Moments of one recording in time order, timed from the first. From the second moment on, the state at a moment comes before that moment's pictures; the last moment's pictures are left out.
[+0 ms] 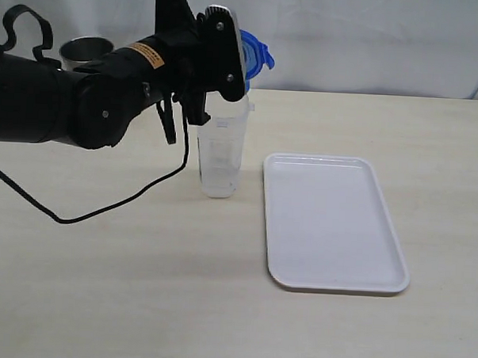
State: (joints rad) left arm -0.64 1.77 -1.05 -0.30 -0.53 1.50; right arm -0.04 0.00 0.00 -0.03 0.34 0.01
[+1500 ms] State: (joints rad) left arm -0.64 1.80 -1.02 -0.30 -0.60 1.50; right arm -0.04 0.00 0.00 -0.03 0.34 0.01
